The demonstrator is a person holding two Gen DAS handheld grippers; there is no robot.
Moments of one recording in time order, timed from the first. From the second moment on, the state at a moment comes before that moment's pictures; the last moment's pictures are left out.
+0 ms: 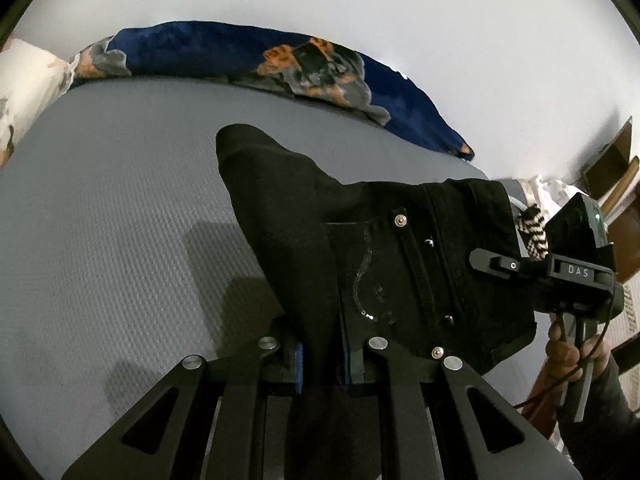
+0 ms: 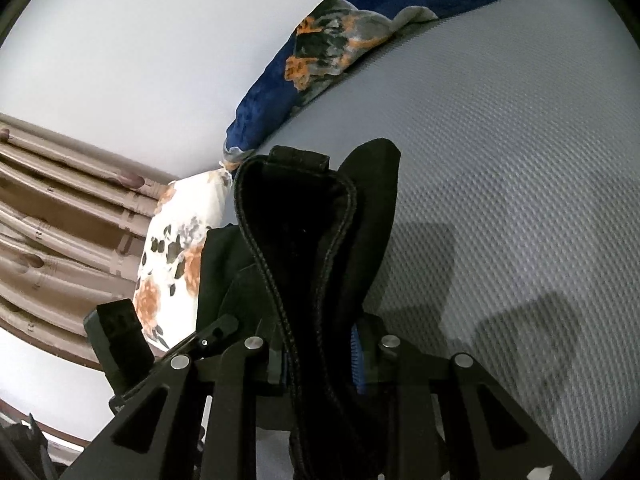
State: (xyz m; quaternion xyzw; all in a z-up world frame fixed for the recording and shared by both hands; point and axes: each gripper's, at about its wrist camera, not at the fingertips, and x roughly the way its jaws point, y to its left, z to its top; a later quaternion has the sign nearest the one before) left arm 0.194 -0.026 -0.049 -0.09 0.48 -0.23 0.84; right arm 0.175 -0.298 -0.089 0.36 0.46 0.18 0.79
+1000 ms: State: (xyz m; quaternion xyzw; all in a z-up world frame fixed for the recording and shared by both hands) left arm 0.330 -0.013 -0.082 -0.08 0.49 -0.19 0.85; right arm 0.309 -0.292 -0.103 0.35 0.48 0.18 0.78
